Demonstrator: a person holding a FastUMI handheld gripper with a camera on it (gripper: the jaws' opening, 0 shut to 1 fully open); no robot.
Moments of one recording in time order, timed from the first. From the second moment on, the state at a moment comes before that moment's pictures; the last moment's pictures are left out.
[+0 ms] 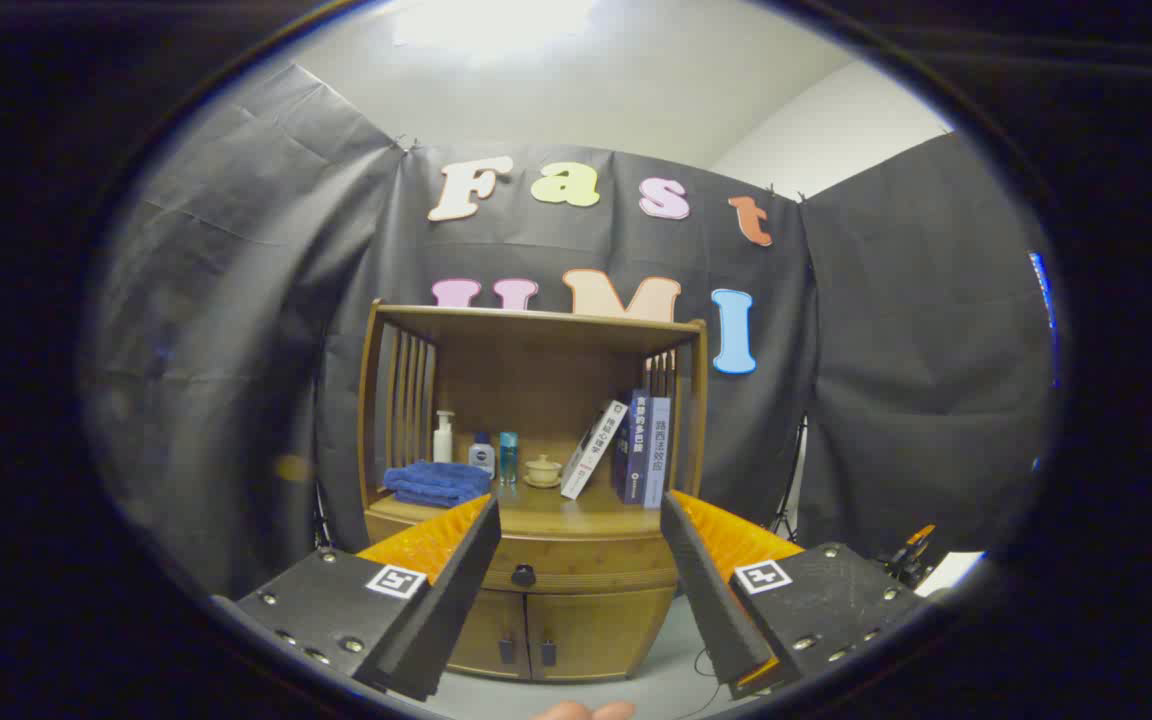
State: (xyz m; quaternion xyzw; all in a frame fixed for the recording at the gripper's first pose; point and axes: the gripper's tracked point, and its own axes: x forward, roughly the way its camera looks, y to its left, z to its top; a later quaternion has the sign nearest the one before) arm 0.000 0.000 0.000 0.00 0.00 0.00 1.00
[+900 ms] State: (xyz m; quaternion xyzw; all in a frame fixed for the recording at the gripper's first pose) arm 0.005 -0.003 -0.004 -0.01 0.01 0.00 1.00
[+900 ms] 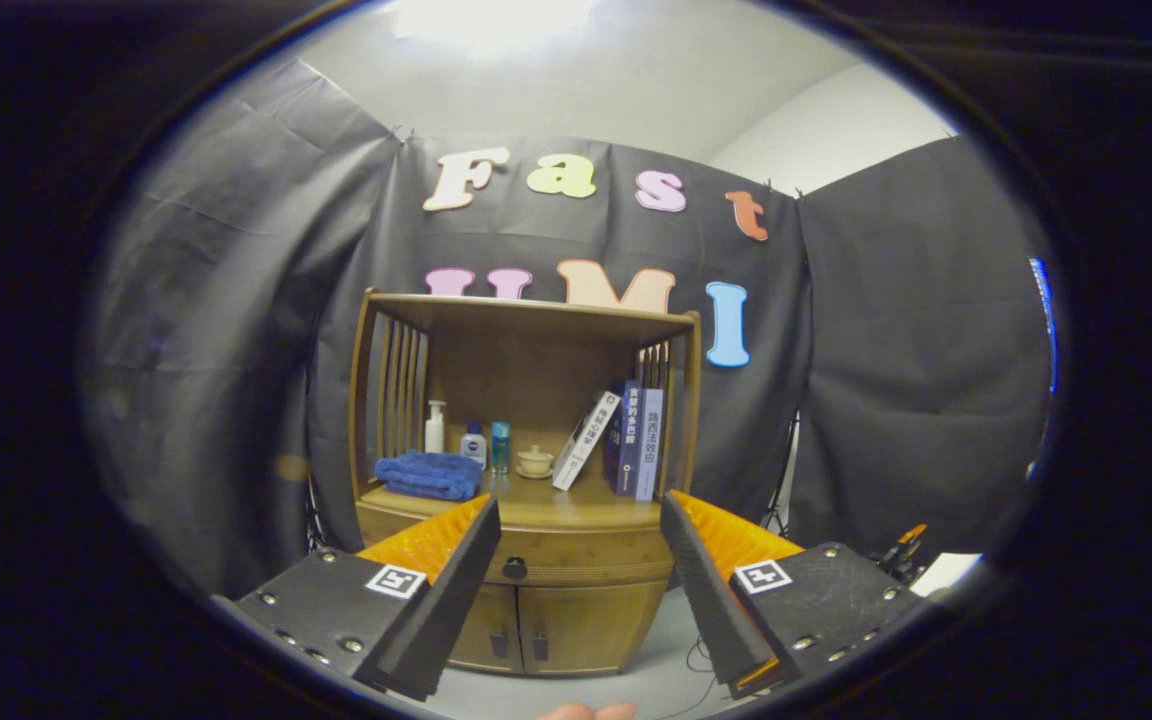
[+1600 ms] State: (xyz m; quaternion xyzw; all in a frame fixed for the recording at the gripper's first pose) arm 0.120 0.049 -0.094 0.01 0.02 0.06 1.00
